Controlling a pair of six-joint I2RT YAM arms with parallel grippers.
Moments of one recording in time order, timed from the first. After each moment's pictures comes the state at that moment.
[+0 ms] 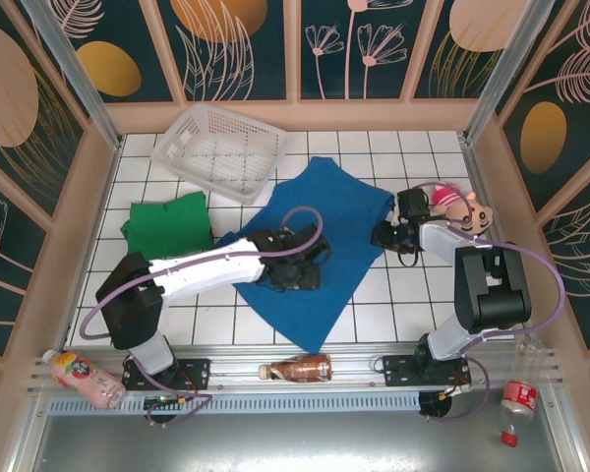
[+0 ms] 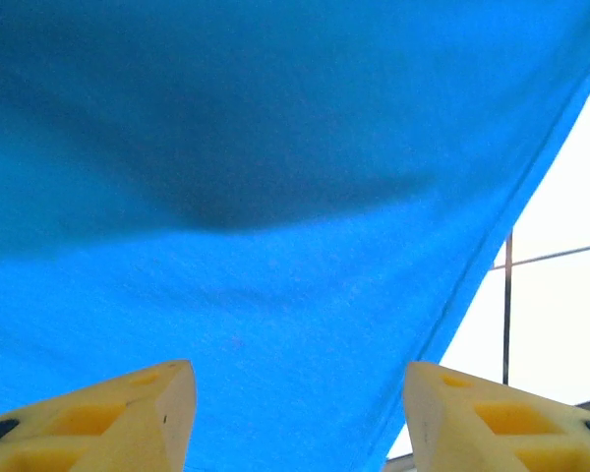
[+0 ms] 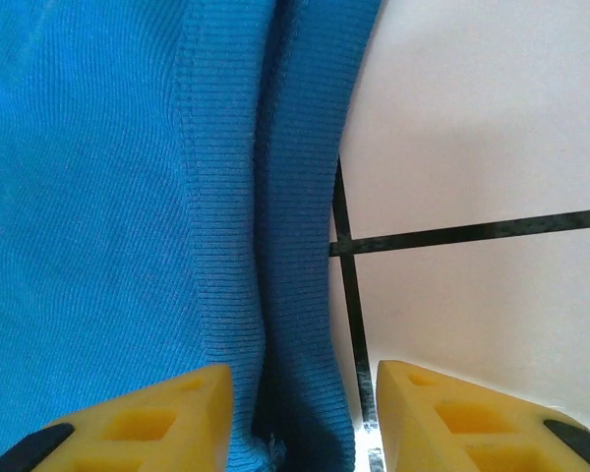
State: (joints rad) left arm -1.07 1.71 1.26 -0.80 -0.02 -1.00; right arm 0.15 1.59 0.81 -0.34 -0.19 0.33
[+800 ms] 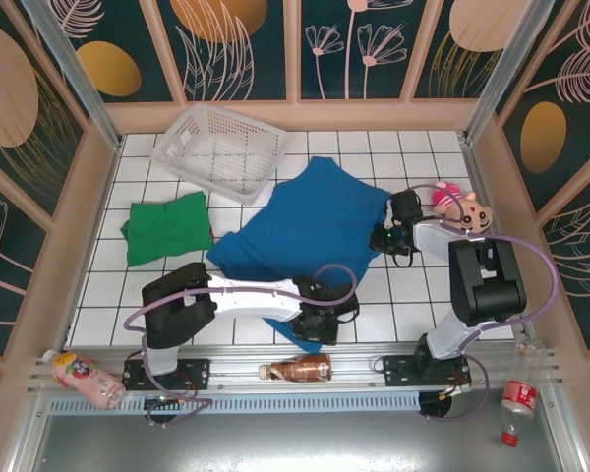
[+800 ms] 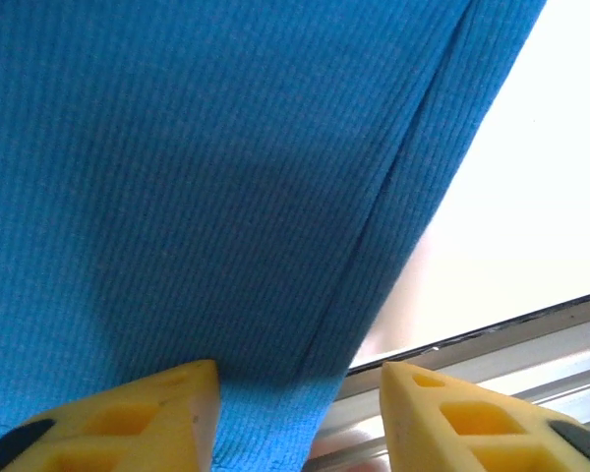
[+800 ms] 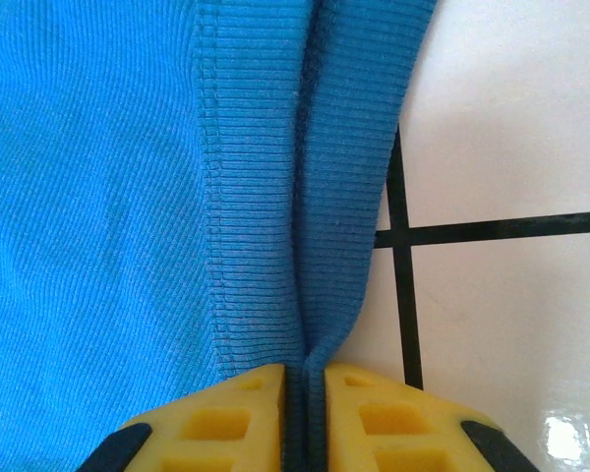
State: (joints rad) left arm -1.31 1.90 1.23 -0.72 0.13 -1.13; right arm 0.18 1.63 0.81 -0.32 -0.20 0.34
